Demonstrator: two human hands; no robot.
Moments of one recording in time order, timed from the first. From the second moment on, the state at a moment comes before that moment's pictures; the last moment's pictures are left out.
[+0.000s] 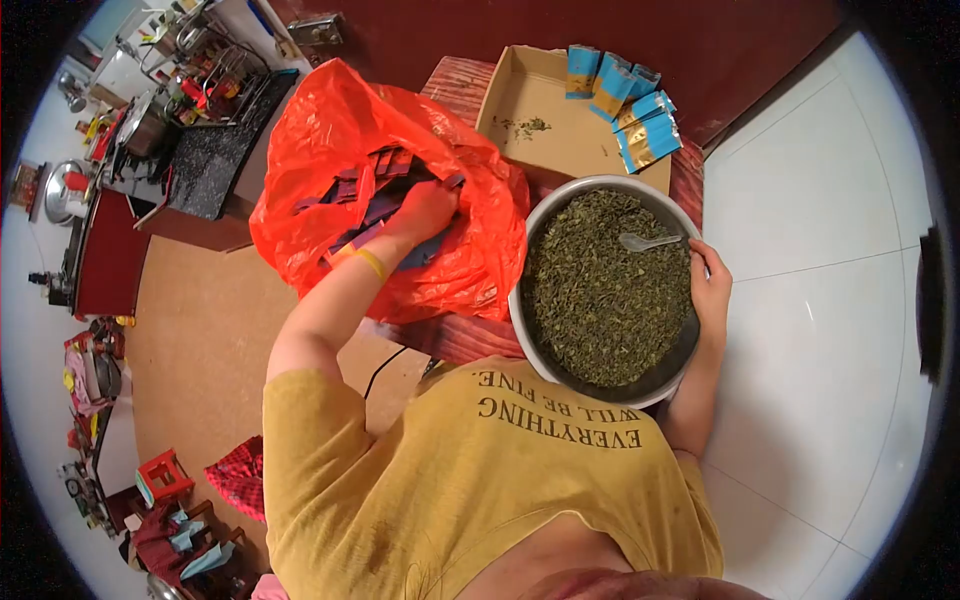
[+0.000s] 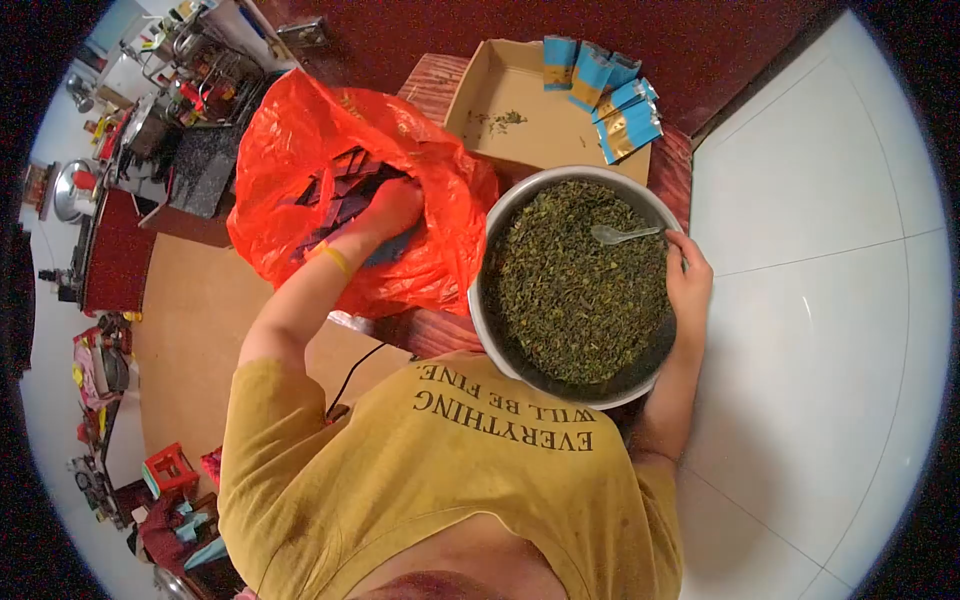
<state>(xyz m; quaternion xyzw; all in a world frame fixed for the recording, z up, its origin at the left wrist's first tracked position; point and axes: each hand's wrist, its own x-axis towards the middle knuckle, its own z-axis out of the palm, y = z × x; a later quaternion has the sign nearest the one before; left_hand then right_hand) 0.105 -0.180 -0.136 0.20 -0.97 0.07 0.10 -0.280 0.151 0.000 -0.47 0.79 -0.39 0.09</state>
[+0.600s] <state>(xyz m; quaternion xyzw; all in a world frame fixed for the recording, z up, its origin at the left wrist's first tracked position) 0.142 -0.104 0.104 0.35 -0.94 -0.01 0.02 -0.279 0.155 -0.006 -0.47 0.79 -0.39 0.11</state>
